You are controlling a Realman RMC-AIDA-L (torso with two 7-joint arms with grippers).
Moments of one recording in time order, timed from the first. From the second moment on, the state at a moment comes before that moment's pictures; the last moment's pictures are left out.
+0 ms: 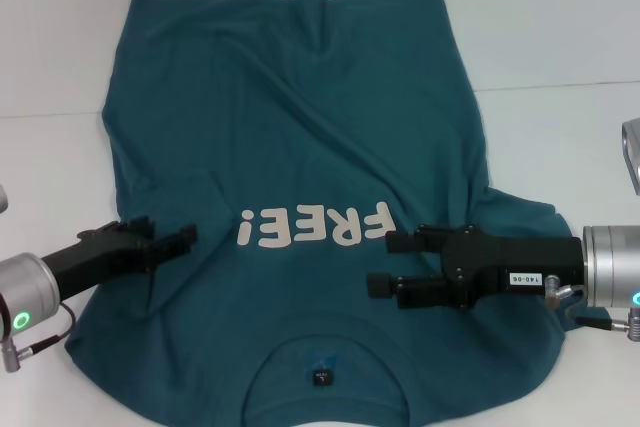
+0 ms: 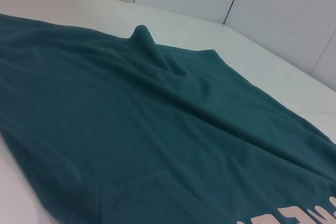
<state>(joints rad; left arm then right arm) -0.52 -2.16 0.67 0.55 1.90 0.98 -1.51 0.59 2.09 -0.63 -0.55 -2.05 -1.57 1.49</state>
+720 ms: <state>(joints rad) -0.53 -2.16 0.77 0.55 1.91 1.14 -1.51 0.59 2.08 -0.62 -0.55 -2.05 -1.57 1.49</state>
